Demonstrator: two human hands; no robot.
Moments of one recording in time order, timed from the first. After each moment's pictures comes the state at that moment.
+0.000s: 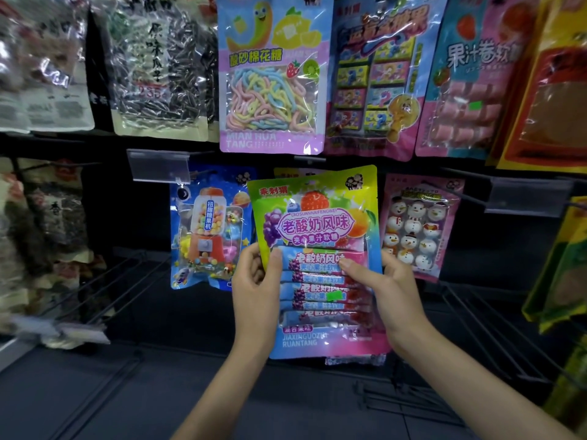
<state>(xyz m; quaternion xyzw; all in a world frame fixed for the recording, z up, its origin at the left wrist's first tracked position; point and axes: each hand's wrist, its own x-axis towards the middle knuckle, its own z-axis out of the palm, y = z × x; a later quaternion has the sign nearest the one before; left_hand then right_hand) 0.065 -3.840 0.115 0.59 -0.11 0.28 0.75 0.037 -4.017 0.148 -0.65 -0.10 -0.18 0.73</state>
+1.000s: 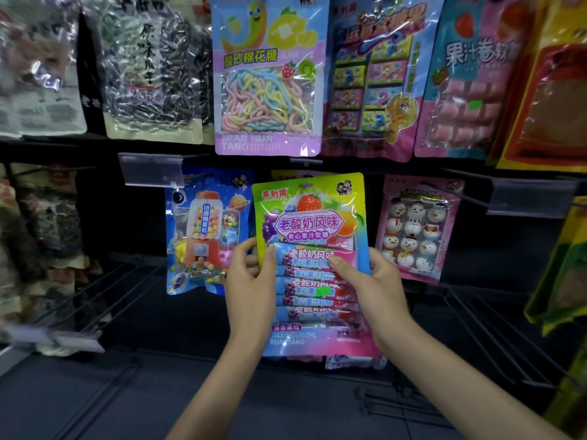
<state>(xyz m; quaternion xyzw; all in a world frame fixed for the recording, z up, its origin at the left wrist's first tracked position) 0.085 -3.835 0.116 0.66 -0.03 0.29 0.70 0.062 -4.006 0.138 -0.70 -0.04 -0.19 0.69</state>
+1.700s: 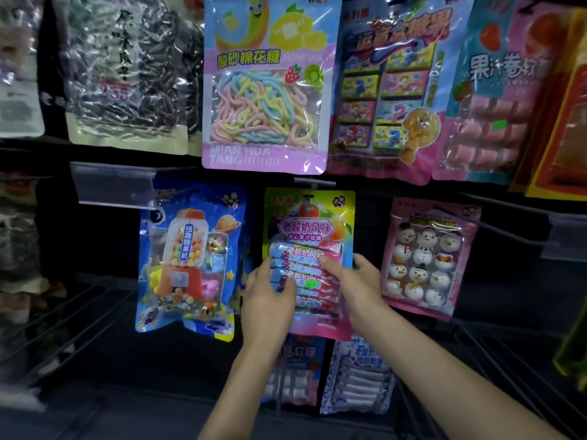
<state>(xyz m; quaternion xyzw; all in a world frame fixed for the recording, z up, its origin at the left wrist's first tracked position) 0.183 -3.857 0.101 0.80 -0.02 0.22 0.56 0.196 -4.005 0.137 -0.66 0.06 -0.20 0.73</state>
